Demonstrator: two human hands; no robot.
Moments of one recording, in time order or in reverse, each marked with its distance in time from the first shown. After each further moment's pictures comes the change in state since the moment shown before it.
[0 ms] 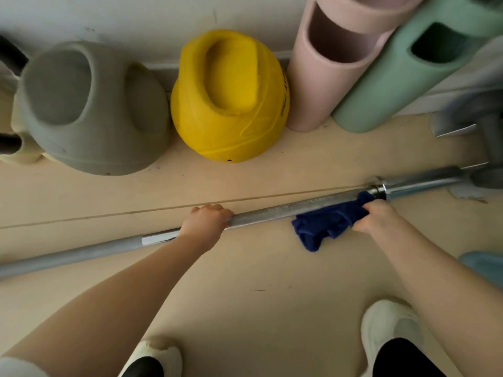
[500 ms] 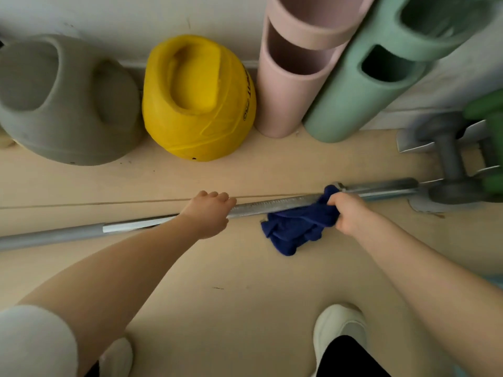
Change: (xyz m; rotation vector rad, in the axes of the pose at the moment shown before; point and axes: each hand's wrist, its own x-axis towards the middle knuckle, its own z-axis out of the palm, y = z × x) left_hand 0.028 0.074 -0.020 0.286 -0.016 0.118; right_hand 0.007 -0.031 -0.022 -0.371 -0.054 -0.163
